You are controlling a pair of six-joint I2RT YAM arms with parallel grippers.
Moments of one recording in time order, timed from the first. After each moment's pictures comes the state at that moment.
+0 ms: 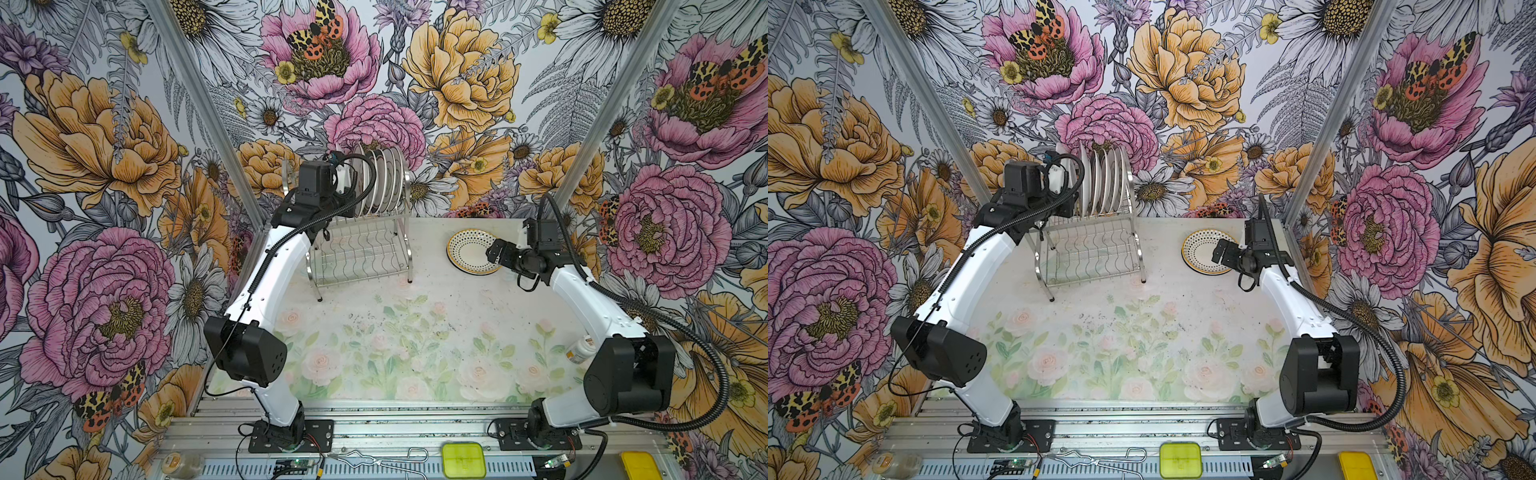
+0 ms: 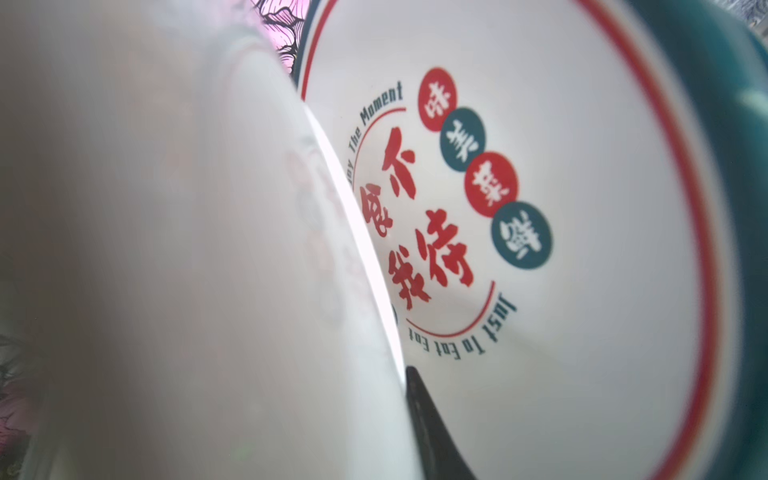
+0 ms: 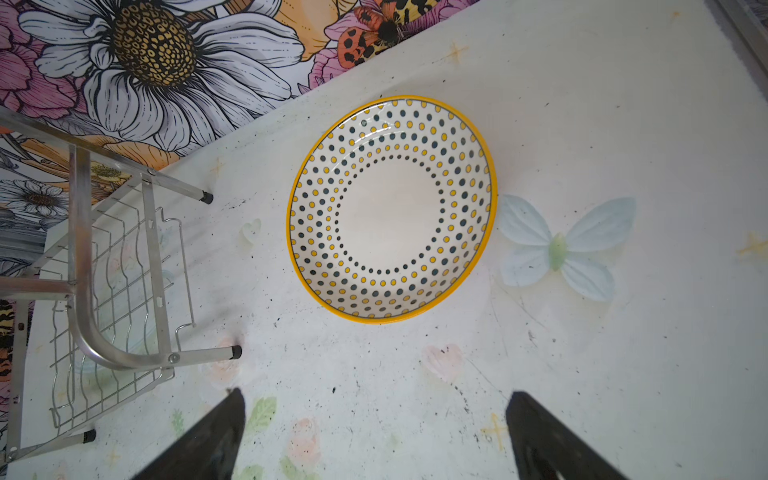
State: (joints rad) left arm -0.26 1.72 1.90 -0.62 0.05 -0.03; right arm 0.02 1.49 1.24 -0.58 -0.16 0.39
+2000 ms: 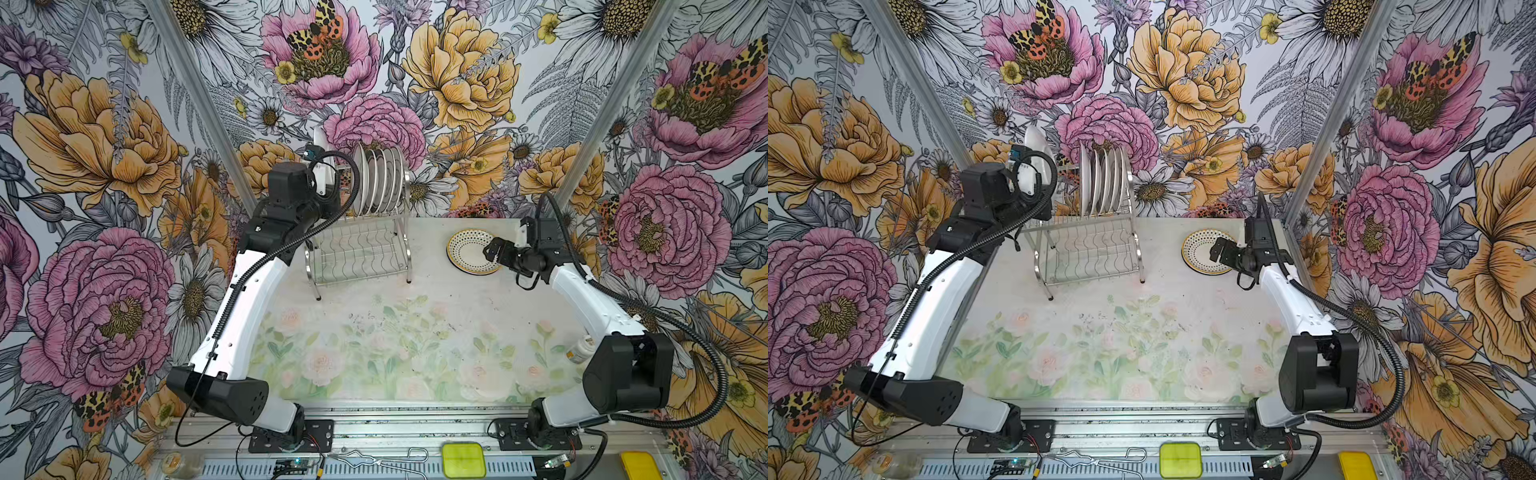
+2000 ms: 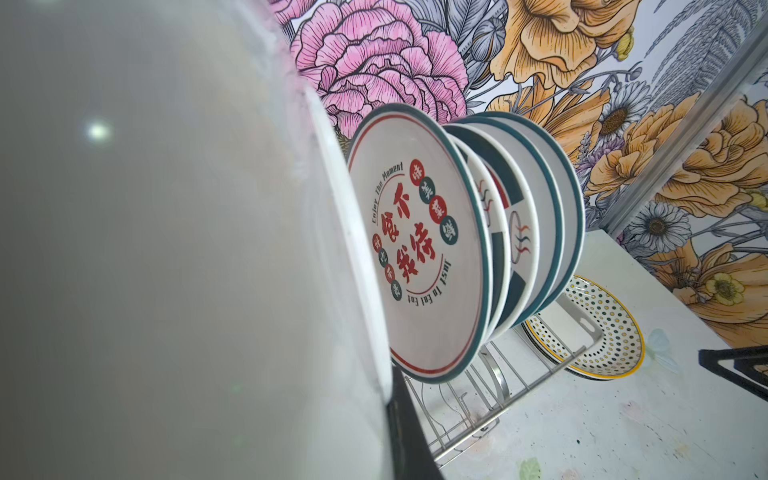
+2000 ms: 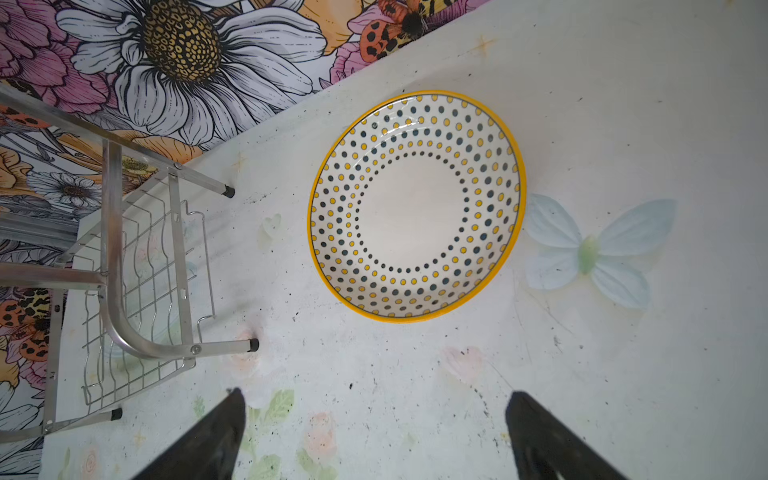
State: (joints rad) left arm -0.26 1.45 1.81 -0.64 -0.02 -0.01; right arm 0.02 1.50 1.25 -0.58 -0.22 0.39
